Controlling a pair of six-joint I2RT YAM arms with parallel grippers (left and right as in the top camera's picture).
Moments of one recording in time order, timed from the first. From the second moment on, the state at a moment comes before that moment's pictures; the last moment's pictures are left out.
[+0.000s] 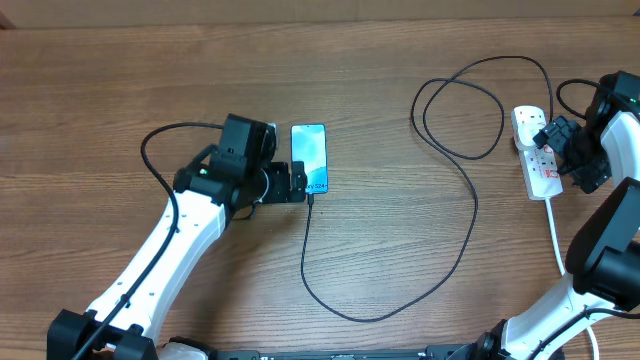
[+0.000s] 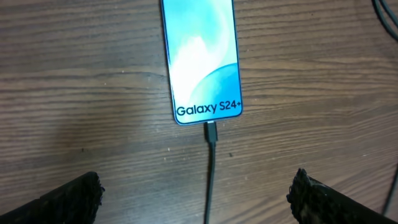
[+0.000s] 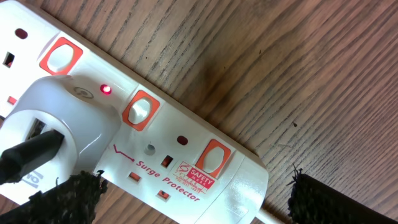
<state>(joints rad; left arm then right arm) -0.33 1.46 1.02 -0.65 0.17 -0.36 -0.44 1.98 1.50 -0.91 0.07 0.47</state>
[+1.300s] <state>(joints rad) -0.27 1.30 0.52 -0.13 0.02 -0.23 -0.44 1.98 1.50 -0.91 0.07 0.47</state>
